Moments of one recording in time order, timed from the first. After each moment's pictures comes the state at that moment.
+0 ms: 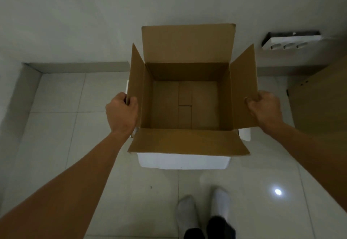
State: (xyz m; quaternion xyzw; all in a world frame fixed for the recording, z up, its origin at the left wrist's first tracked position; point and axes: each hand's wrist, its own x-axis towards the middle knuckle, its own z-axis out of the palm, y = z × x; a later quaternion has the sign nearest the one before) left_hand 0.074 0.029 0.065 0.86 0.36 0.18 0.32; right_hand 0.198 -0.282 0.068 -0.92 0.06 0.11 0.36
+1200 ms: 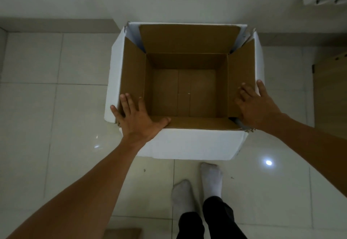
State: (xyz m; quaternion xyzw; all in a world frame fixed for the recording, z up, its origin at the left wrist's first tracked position) left_hand 0.058 -0.008 -0.080 0.93 0.29 -0.23 0.03; right_hand 0.214 -0.289 -0.059 -0.84 -0.41 0.23 -0.28
